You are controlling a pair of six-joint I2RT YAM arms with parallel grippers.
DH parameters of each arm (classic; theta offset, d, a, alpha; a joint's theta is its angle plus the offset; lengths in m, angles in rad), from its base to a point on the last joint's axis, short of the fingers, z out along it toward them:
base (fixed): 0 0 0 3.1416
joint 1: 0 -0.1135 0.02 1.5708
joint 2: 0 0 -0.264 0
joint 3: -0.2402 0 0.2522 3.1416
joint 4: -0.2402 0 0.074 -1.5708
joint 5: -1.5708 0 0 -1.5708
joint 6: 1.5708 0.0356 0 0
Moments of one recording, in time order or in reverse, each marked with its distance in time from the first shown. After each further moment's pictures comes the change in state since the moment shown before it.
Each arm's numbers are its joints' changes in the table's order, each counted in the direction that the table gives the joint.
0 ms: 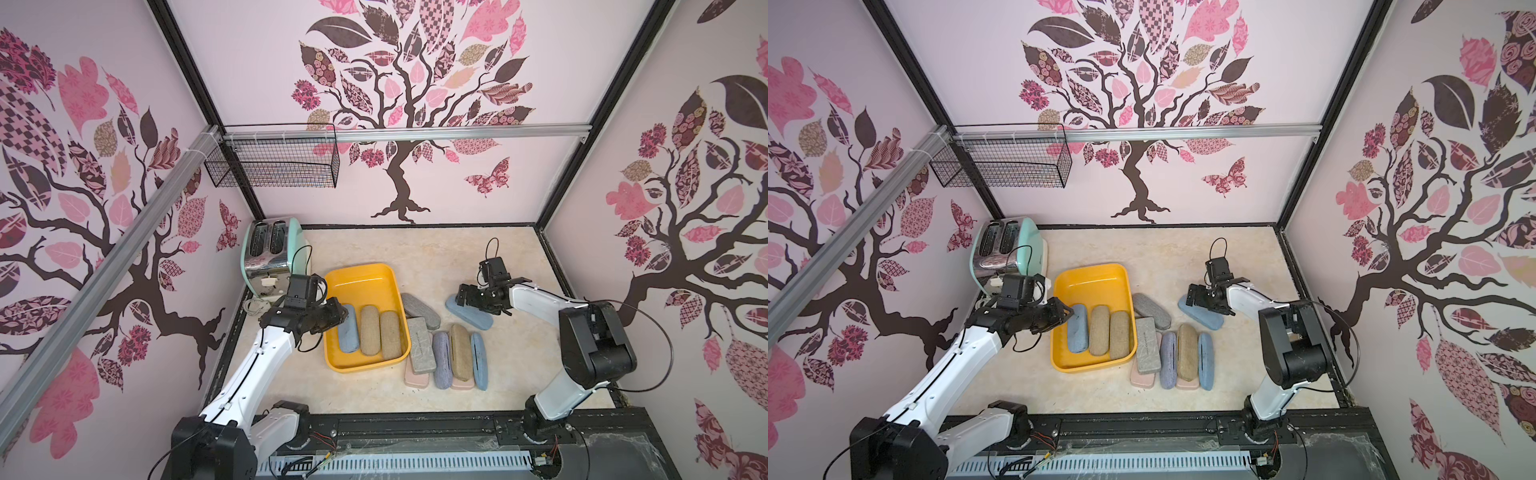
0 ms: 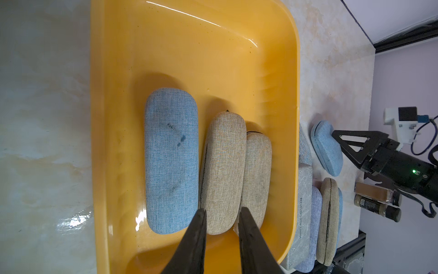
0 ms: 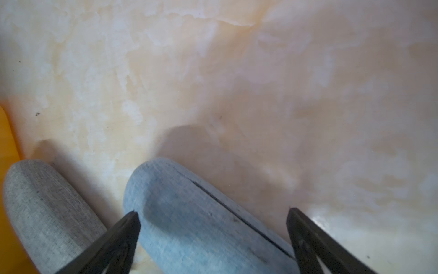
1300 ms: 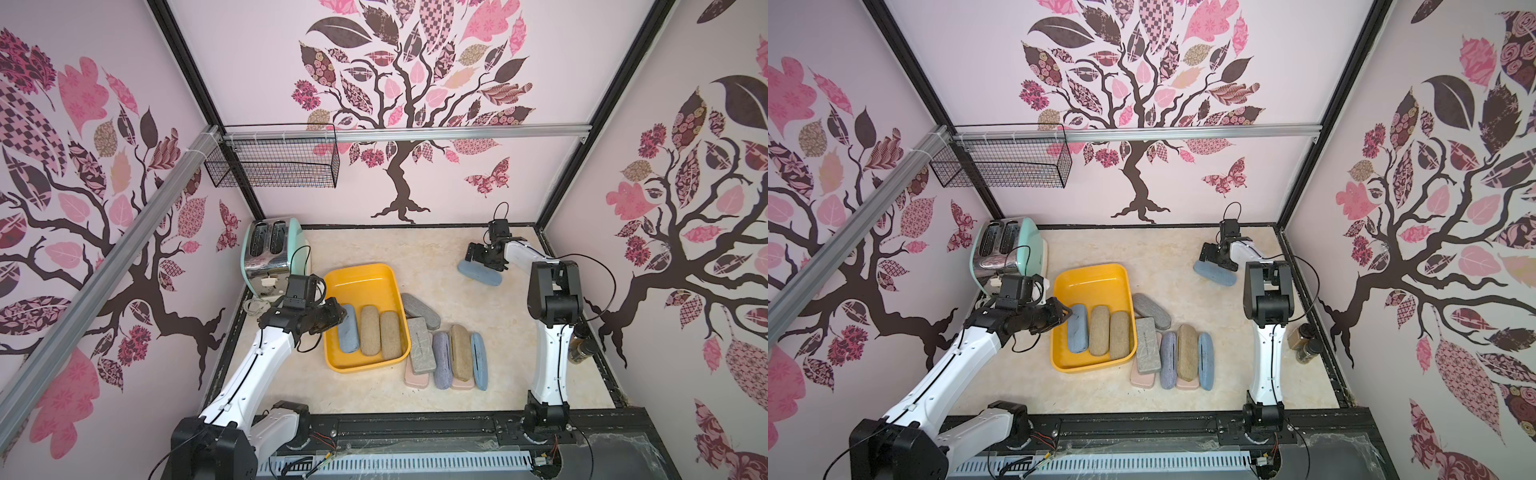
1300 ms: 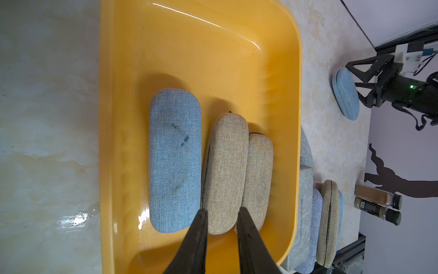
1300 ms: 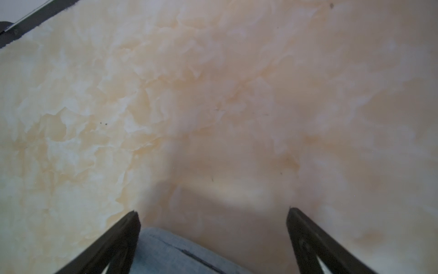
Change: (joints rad) left arm -0.012 -0.006 0.000 -0.006 0.003 -0.003; right arm 0.198 0.610 -0.759 -0.076 -0.016 -0.096
